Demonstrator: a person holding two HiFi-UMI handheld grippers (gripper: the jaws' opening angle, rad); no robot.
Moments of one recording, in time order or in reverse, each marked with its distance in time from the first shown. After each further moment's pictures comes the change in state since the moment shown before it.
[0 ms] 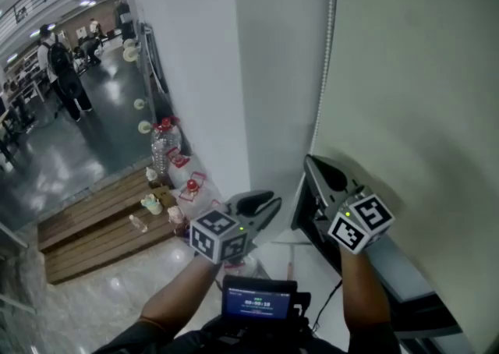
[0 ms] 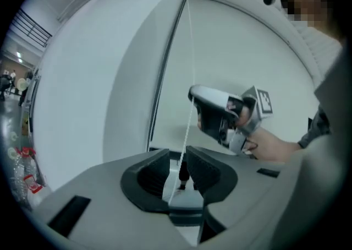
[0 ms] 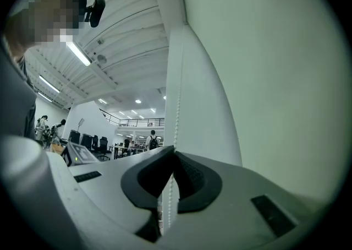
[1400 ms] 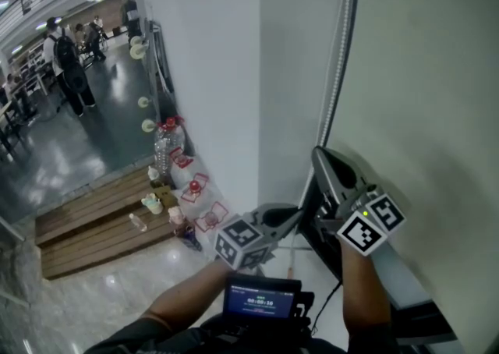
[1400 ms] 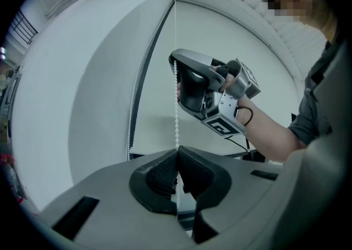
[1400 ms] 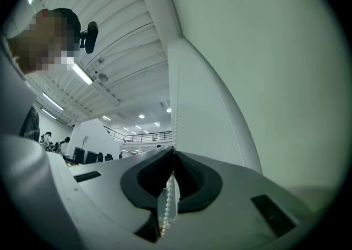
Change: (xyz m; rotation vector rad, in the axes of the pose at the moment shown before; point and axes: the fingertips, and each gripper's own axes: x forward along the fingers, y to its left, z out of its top) left arm 0.030 -0.030 -0.012 0.063 -0.057 -0.141; right arm 0.012 0.013 0.045 0.098 -0.144 0.069
